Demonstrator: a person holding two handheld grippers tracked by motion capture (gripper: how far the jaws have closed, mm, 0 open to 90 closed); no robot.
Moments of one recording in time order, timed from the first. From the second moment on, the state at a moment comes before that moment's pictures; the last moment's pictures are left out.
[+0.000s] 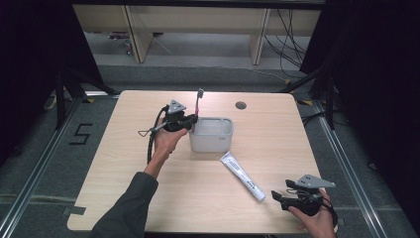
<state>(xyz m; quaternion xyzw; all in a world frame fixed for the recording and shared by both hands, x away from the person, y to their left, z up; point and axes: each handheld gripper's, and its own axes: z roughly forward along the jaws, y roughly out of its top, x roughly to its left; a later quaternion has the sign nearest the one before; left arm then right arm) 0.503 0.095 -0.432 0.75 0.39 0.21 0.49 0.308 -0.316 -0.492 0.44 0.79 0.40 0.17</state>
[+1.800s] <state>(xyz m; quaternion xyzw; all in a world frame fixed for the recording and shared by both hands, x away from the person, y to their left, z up) 0.462 0.117 -0.405 0.76 0.39 0.21 0.48 0.307 -0.315 -0.492 0.44 0.79 0.39 0.16</state>
